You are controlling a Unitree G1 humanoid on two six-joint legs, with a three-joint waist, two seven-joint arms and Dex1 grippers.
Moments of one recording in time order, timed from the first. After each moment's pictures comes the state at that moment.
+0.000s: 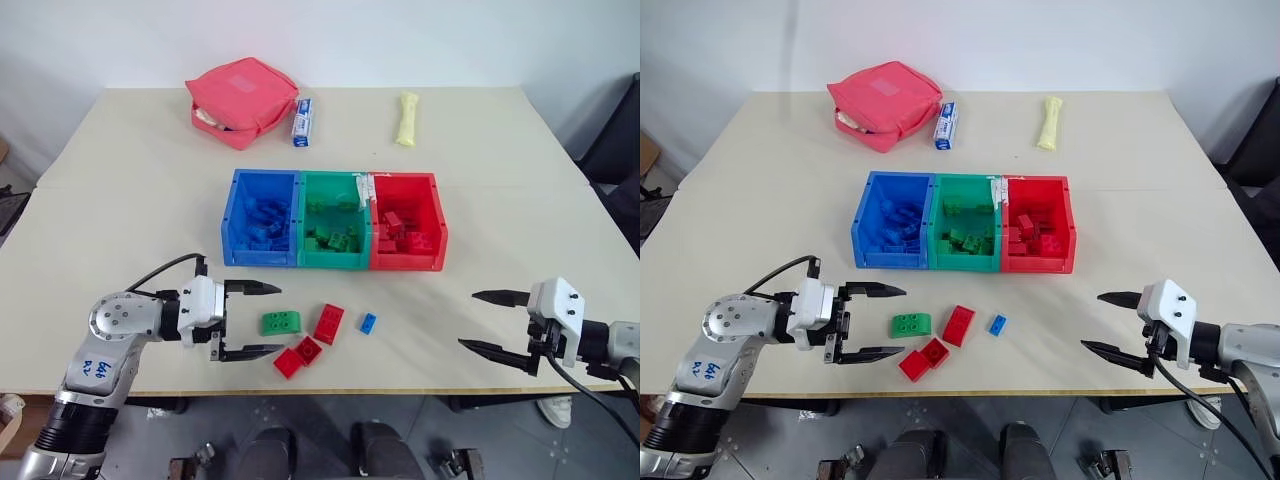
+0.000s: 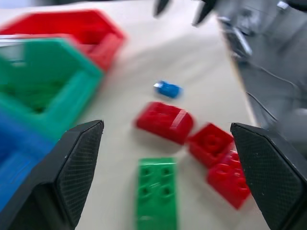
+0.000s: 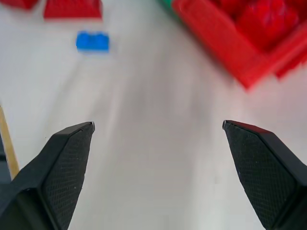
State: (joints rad) left arm -0.18 0.70 0.01 -0.13 -0.41 -0.02 -1.23; right arm 0.09 -0.91 -0.28 -0.18 0.43 0.19 1.15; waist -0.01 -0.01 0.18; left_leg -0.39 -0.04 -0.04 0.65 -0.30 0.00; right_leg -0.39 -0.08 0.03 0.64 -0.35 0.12
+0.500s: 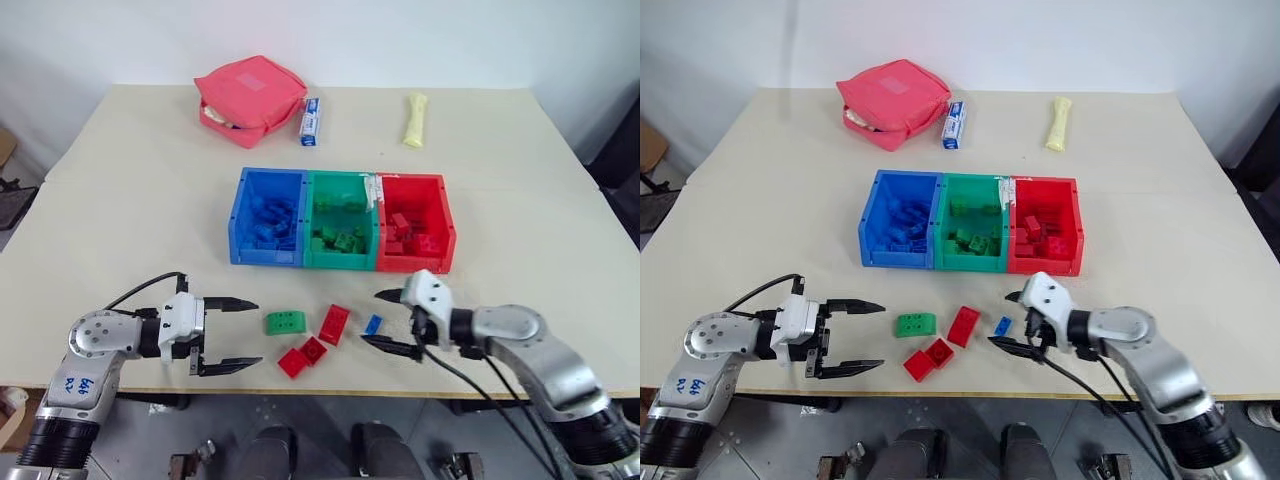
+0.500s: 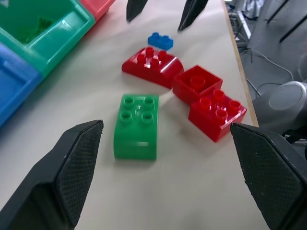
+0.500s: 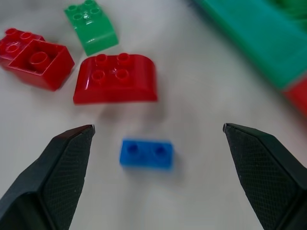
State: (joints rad) left arm -0.08 0.74 0.07 -0.03 -0.41 -0.07 -1.26; right arm -0.22 -0.66 0.21 -0.34 0.29 0.55 0.84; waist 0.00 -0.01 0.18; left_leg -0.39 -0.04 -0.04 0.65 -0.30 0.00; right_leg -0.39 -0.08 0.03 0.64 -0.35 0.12
